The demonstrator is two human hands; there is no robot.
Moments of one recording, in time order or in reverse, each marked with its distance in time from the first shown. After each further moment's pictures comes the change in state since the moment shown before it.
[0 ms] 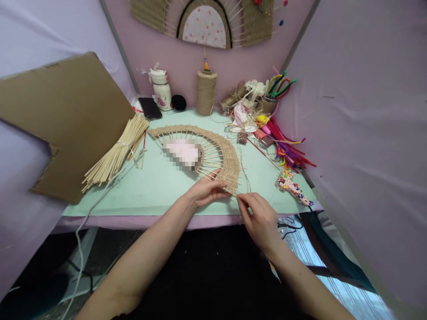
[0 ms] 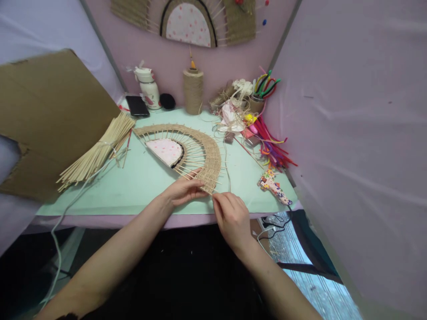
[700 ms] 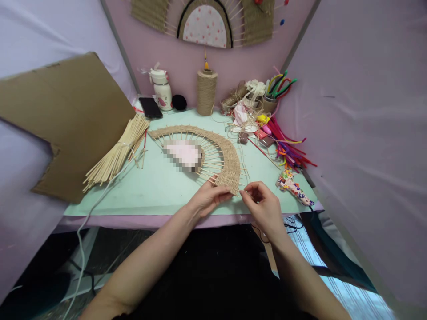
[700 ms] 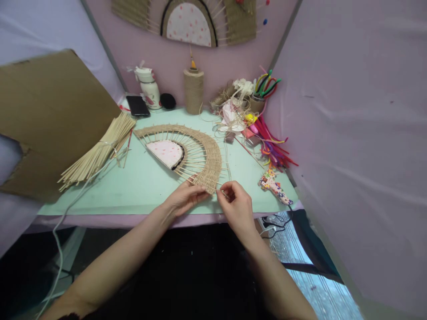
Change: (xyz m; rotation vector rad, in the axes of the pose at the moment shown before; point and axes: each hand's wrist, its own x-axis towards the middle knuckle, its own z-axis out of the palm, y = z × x) left_hand -0.017 -0.013 0.019 -0.048 0.126 0.087; right_hand 0.025 0.004 -0.005 0.341 0.011 0.454
